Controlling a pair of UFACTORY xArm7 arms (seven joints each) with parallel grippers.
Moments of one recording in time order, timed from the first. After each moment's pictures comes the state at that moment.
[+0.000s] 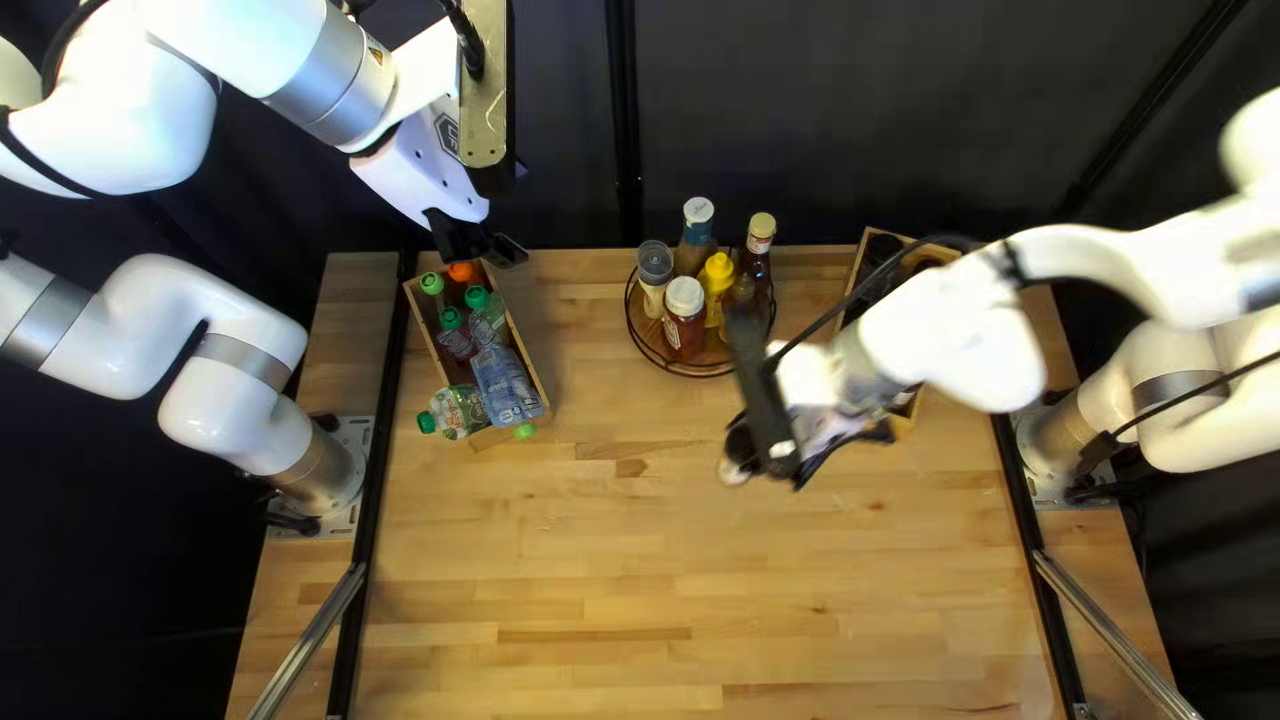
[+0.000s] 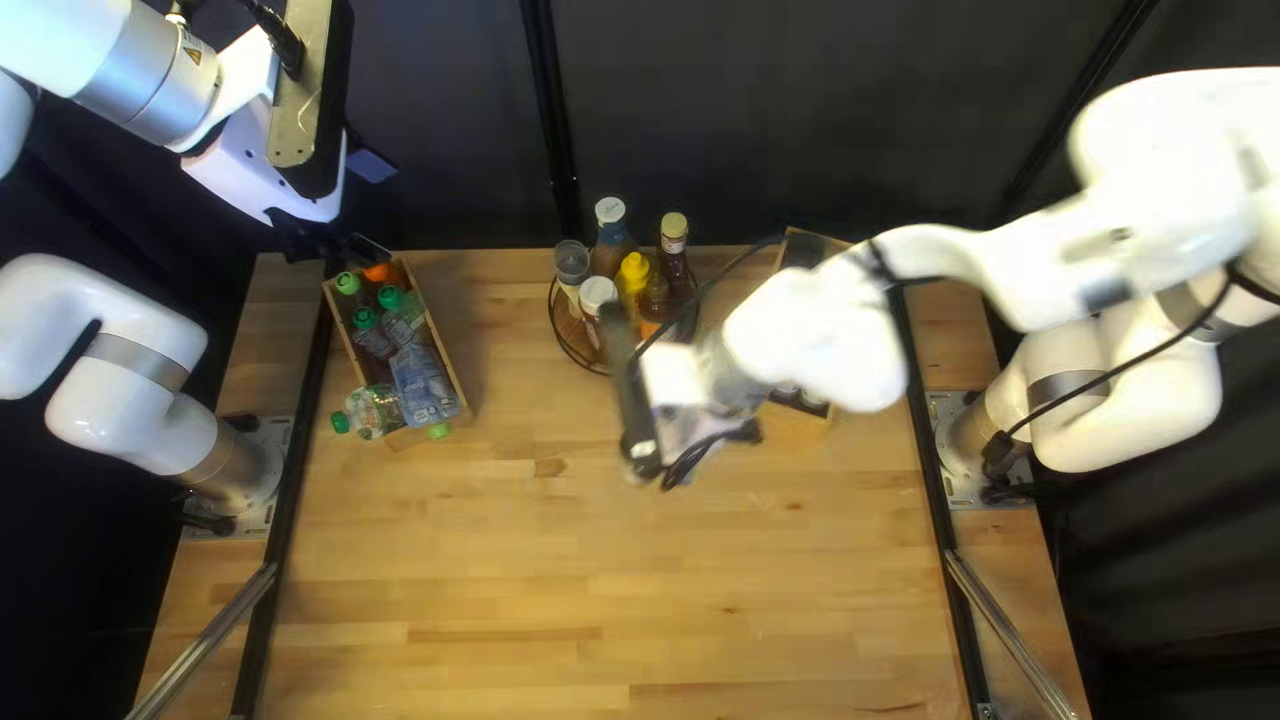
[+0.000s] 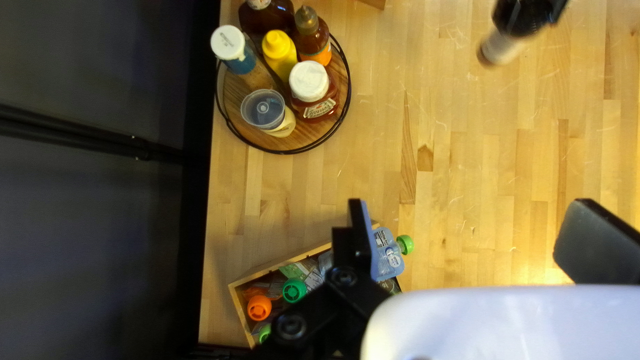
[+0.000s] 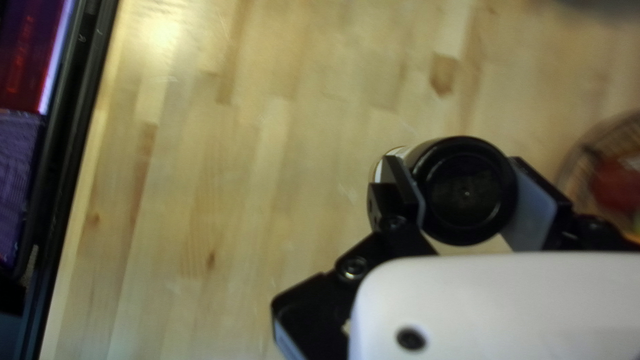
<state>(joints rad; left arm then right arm) -0.31 -0.73 0.28 1.09 0.30 1.31 -0.07 -0.23 -0.62 0.18 0.50 0.14 0.63 -0.19</state>
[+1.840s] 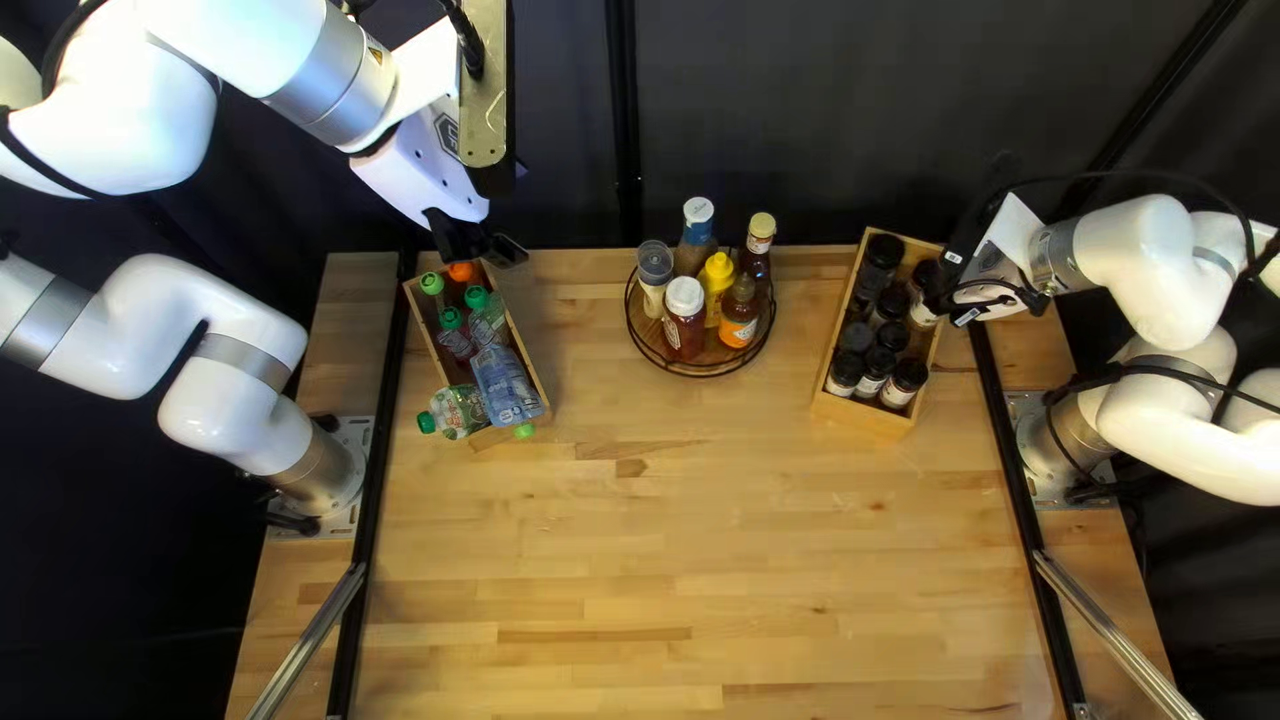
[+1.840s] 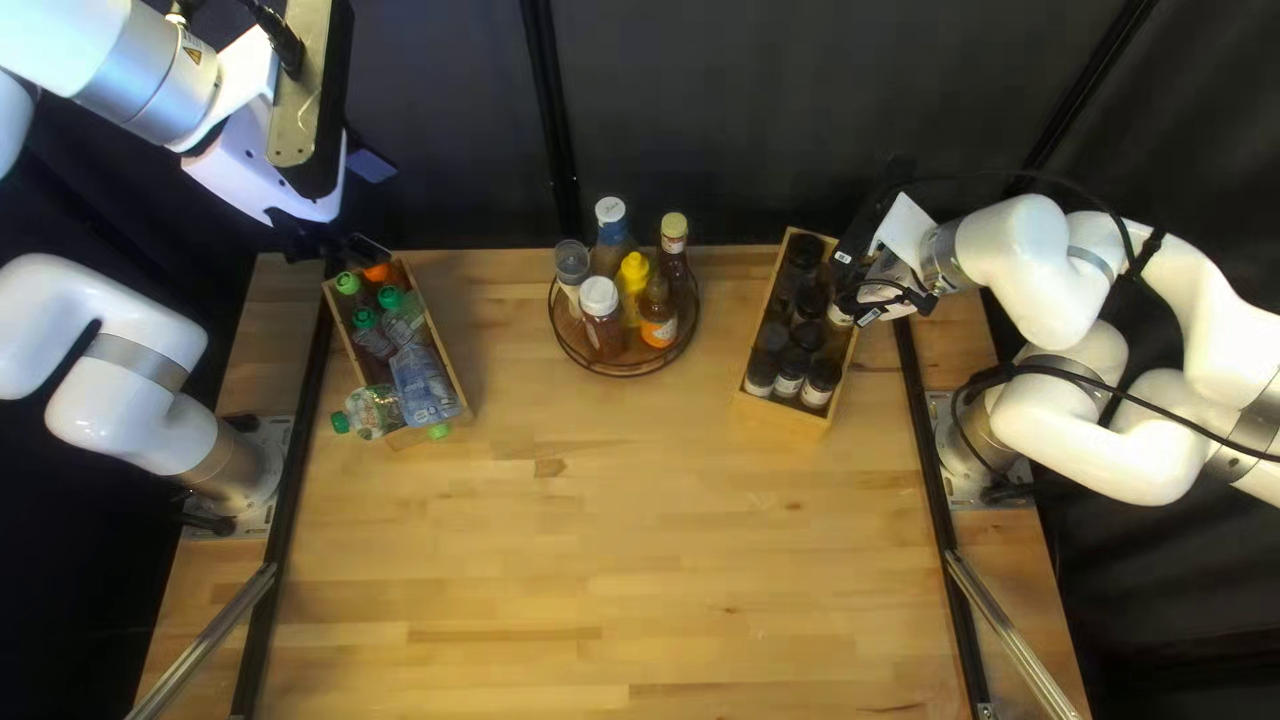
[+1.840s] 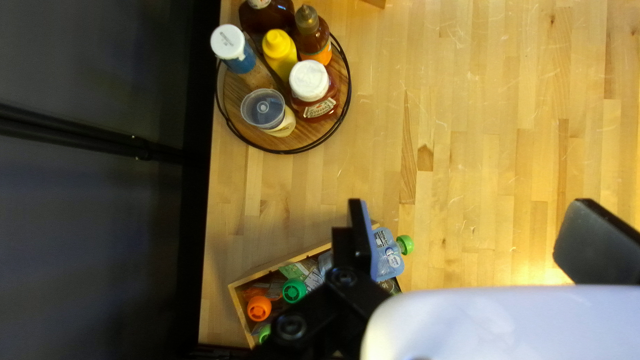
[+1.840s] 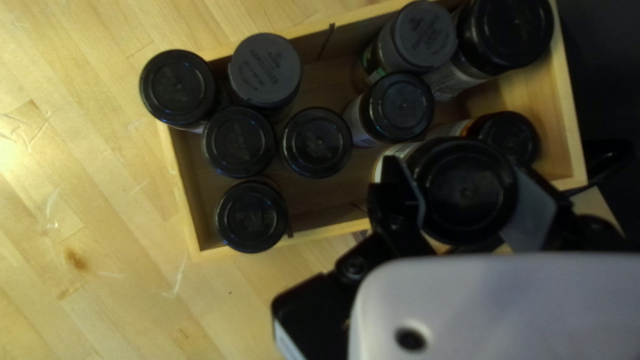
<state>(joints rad) -0.31 -0.73 0.28 1.09 0.30 1.31 -0.07 -0.66 -1.43 0.07 -0.02 -0.05 0.90 -0.06</state>
